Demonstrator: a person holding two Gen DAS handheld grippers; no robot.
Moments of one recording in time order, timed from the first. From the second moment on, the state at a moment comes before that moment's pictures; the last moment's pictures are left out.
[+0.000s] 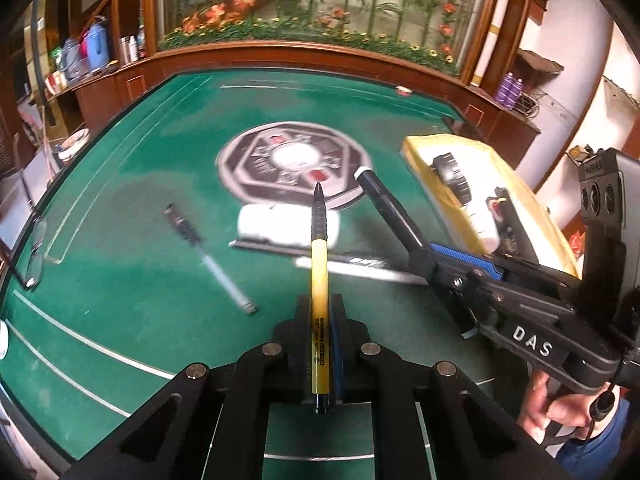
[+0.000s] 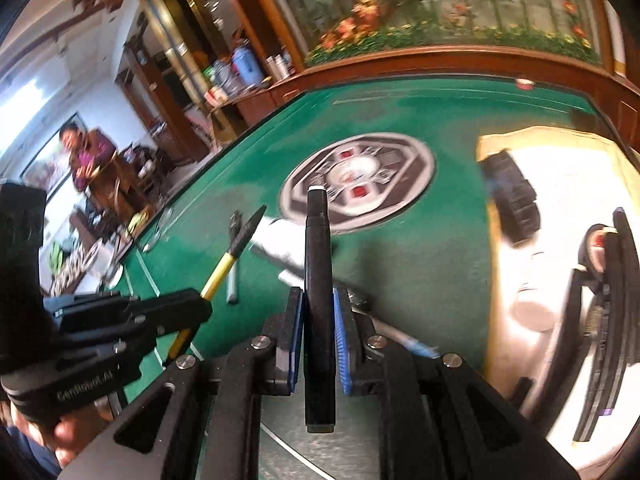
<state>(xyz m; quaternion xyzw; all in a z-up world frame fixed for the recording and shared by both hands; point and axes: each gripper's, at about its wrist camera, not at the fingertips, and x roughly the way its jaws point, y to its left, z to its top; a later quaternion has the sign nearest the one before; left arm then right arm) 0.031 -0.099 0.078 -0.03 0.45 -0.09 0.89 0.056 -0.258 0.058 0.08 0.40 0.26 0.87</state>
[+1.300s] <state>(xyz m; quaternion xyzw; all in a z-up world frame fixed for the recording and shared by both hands) 0.065 -0.285 0.048 0.04 0.44 -0.22 0.87 0.092 -0.408 0.050 0.20 0.41 0.05 0.89</state>
